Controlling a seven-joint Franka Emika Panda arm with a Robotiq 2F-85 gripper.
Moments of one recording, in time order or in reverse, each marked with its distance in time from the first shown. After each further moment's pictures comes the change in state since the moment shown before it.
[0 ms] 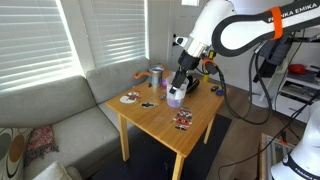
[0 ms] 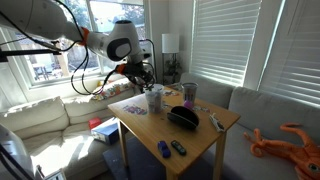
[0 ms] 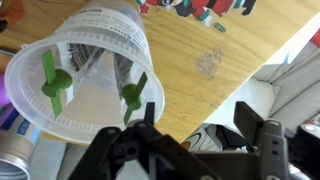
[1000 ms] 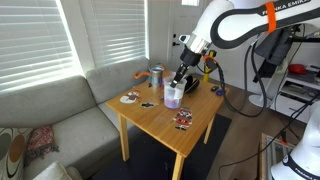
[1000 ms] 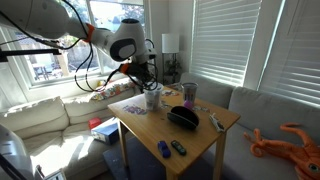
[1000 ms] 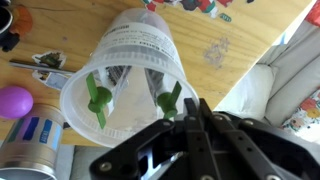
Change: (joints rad) arm -0.015 -0.002 -0.052 0.006 0.108 -0.005 -0.038
